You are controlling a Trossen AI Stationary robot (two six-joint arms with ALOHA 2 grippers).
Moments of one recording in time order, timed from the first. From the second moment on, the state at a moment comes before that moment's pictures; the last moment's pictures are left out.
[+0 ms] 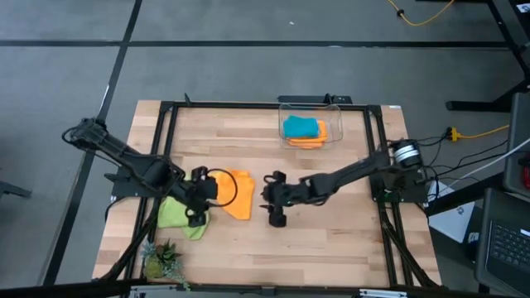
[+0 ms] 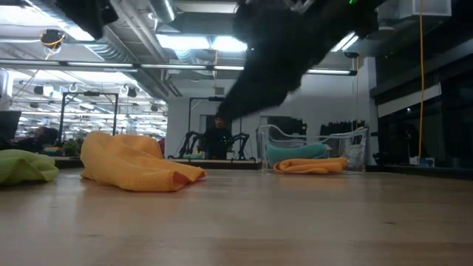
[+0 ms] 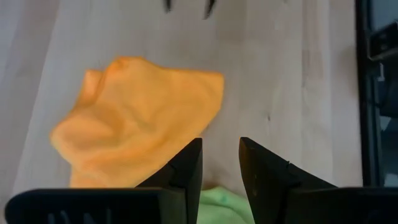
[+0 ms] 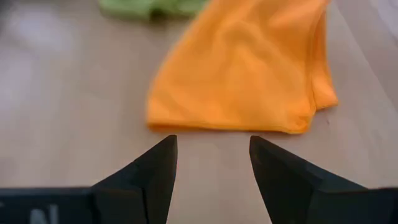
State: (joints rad) left arm -0.48 1.20 1.05 -0.89 -0.23 -0.57; right arm 0.24 1.86 1.12 0.01 0.21 0.21
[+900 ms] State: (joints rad) left arm -0.54 1.20 1.05 -0.88 -0.42 -0.57; right arm 0.13 2.10 1.21 0.17 0.37 -0.71
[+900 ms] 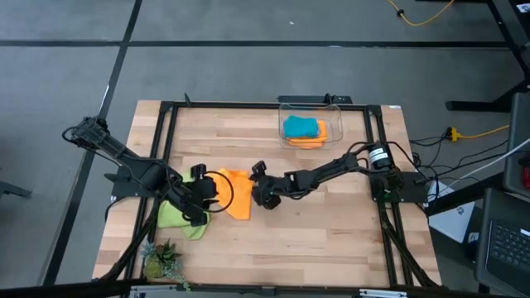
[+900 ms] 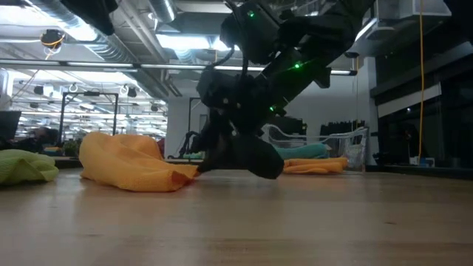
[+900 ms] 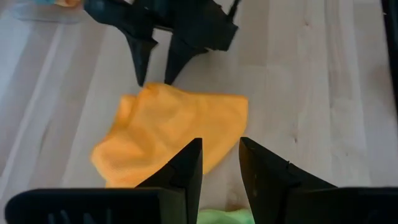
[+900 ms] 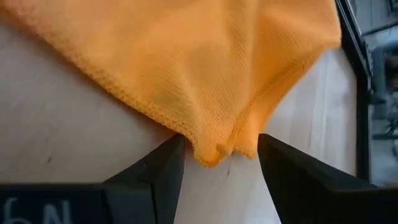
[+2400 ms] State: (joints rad) left arm -0.54 1.20 1.05 -0.85 -0.52 -0.62; right arm 0.15 2.02 1.21 0.10 0.34 -0.37
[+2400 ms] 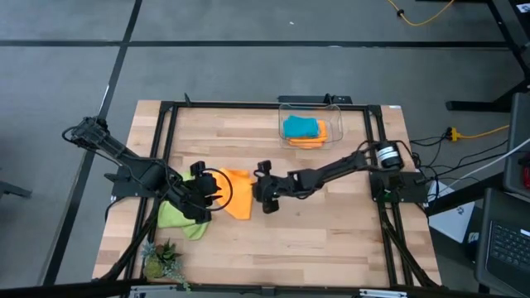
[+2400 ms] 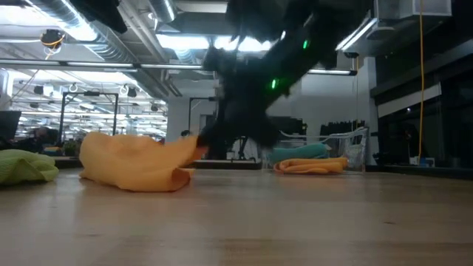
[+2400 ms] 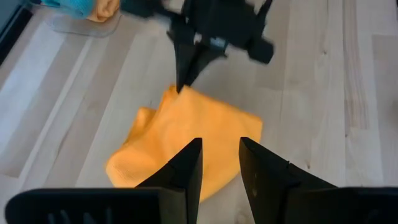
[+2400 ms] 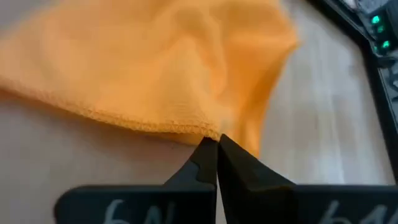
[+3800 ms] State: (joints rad) left arm -0.40 1.46 1.05 -0.21 -0.63 -0.07; right arm 0.13 1.39 1.21 -0.23 0.24 0.26
